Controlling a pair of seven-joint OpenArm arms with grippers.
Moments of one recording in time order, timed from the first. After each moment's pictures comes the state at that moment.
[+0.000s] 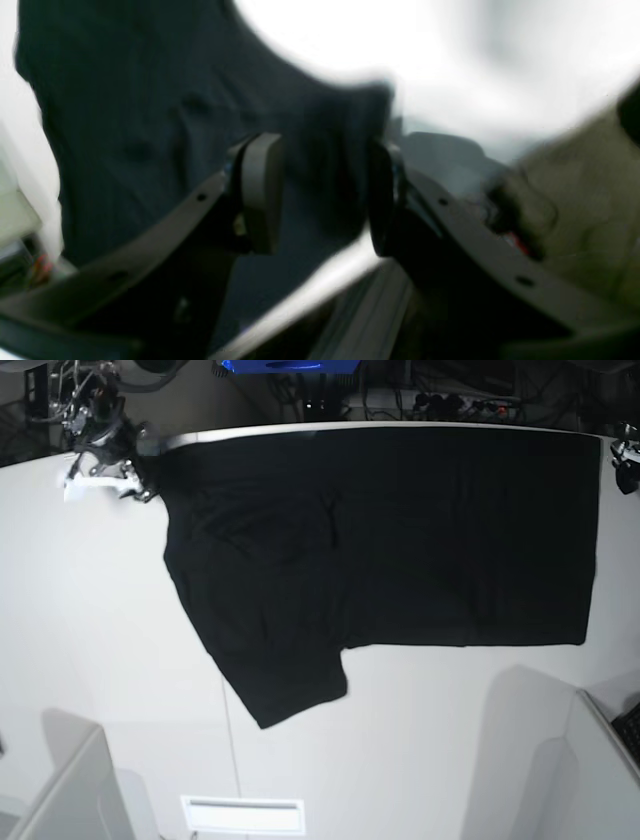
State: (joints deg) left arm 25.1 -18.6 -66.1 91.8 -42.2 -31.7 57.7; right arm -33.7 10.7 16.4 112.9 54.1 -27.2 -40.5
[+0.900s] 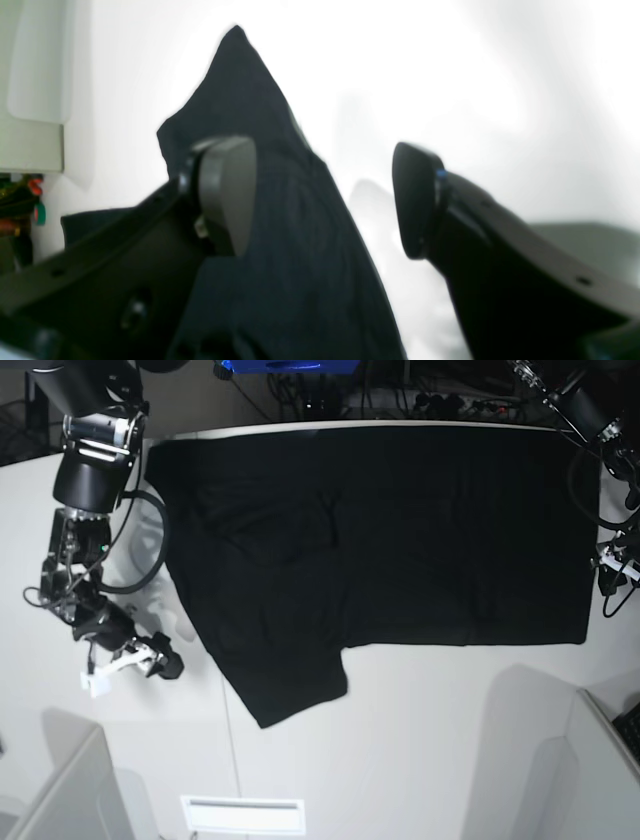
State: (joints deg) left arm 0.6 -22.6 -48.8 87.7 -21.9 -32.3 57.8; right arm 19.1 12.7 16.2 63.2 42.0 15.3 -52.8
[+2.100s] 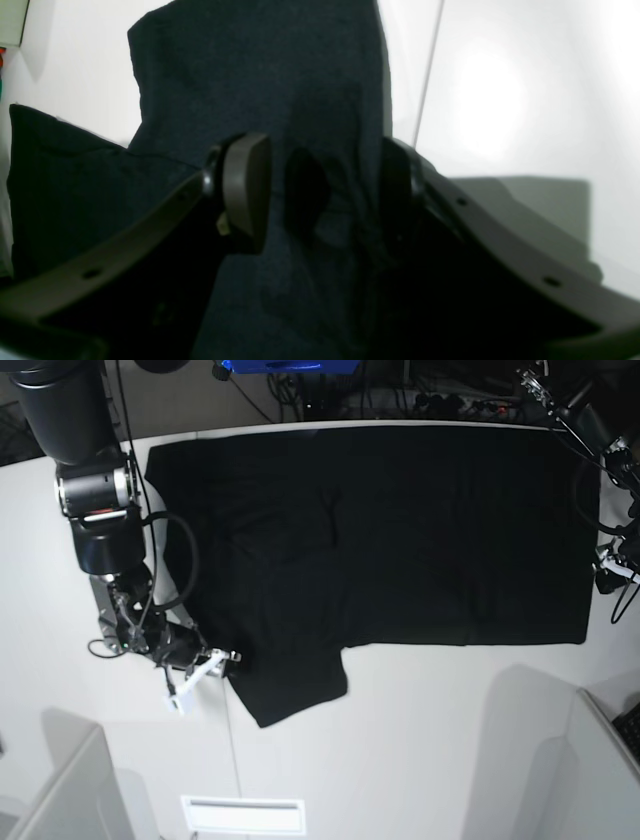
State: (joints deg) left arm -2.9 -24.1 -48.9 78.4 -21.9 -31.7 57.5; right arm 34.0 12.3 -13.7 32.0 43.9 25.0 -35.9
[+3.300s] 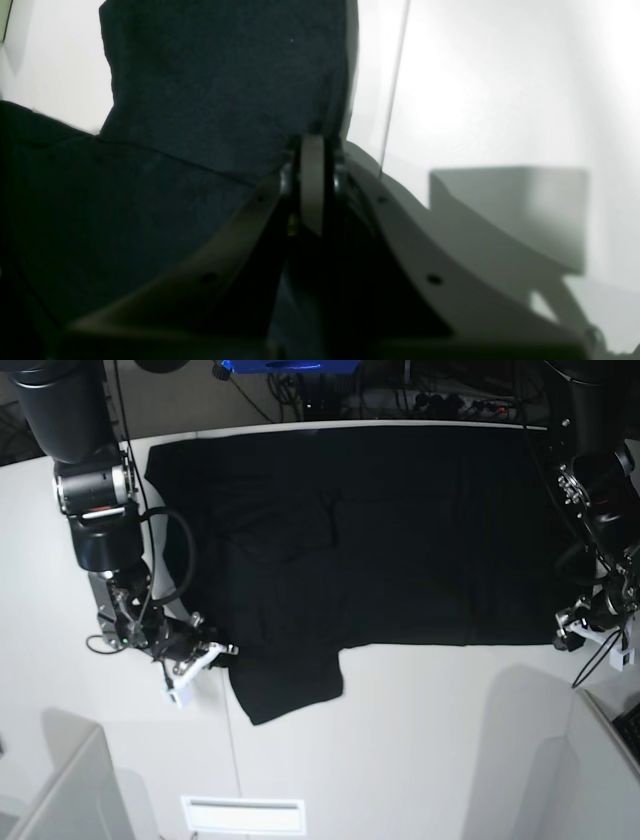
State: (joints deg) left arm -30.2 -30.7 -31.5 28.9 -9.1 -31.5 32.8; right arm 33.5 12.9 -14.3 31.6 43.1 24.9 -35.2
